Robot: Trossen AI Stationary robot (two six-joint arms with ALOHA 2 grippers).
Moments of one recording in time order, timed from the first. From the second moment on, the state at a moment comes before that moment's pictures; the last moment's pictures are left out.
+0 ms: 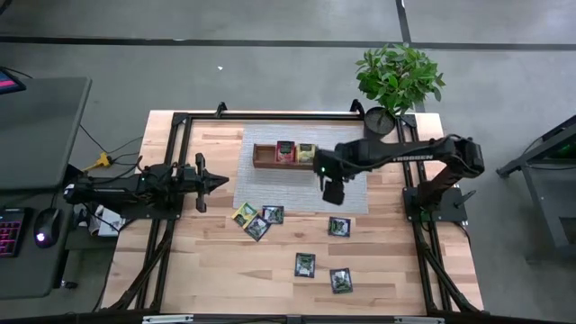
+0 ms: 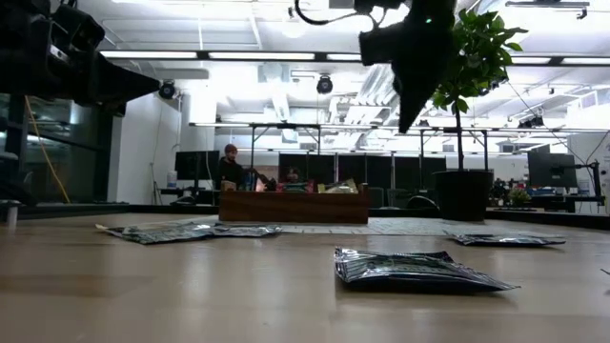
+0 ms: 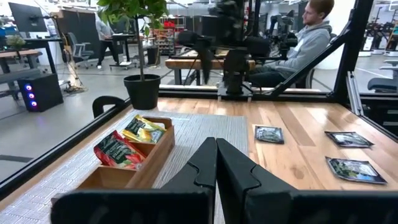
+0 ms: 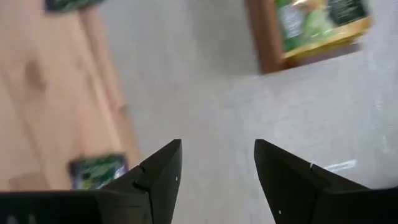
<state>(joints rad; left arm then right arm) -0.01 0.03 0.03 0.02 -0.15 0.02 -0.06 1.60 1.33 -1.01 0.12 0.21</state>
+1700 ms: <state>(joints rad) -0.01 0.03 0.03 0.03 -0.04 0.01 0.36 1.10 0.90 -0.87 0.12 1.18</state>
